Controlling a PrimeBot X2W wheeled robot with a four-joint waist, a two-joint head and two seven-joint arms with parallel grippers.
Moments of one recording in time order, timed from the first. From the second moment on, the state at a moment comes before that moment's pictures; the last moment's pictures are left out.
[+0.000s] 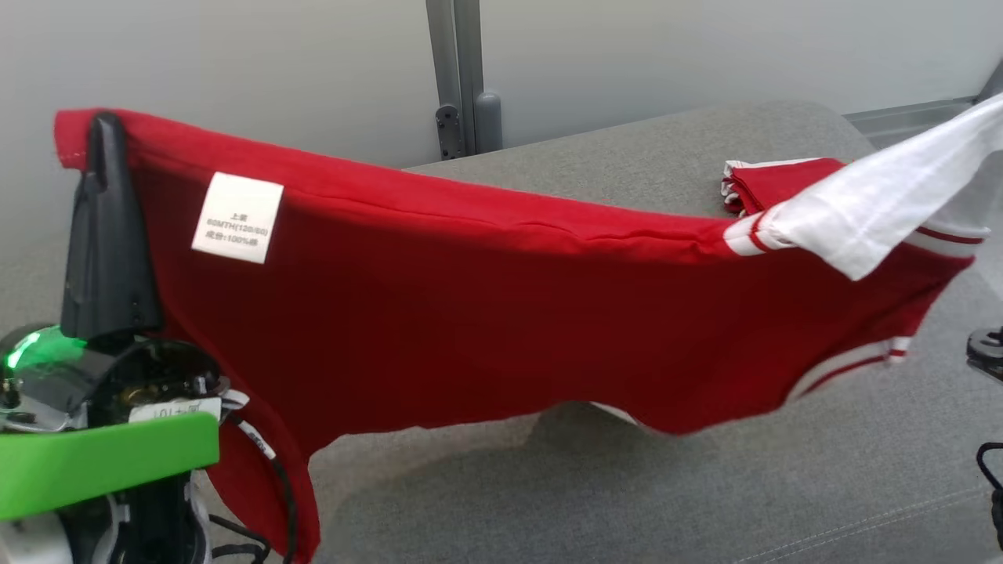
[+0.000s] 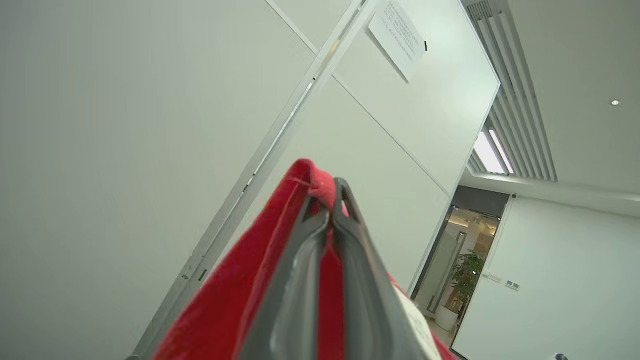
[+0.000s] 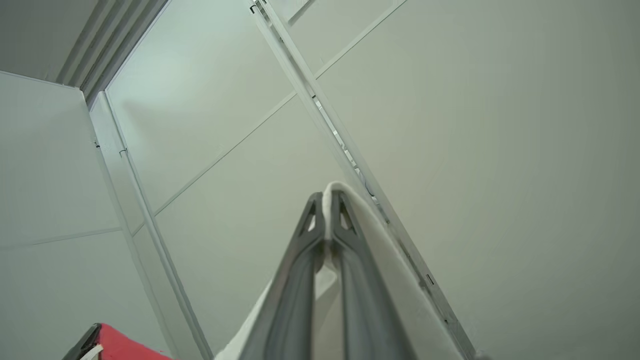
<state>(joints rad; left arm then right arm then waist) -0.20 0.11 -0.09 -0.62 -0.85 0.14 0.02 -0.16 -0.16 -0.17 -0.57 0.97 0.13 0.13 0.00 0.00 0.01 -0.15</state>
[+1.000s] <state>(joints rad) -1.44 0.38 -0.10 0.39 -0.60 0.07 0.00 -1.43 -0.05 -0.02 0.33 0.61 0.13 -0.16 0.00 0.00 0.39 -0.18</state>
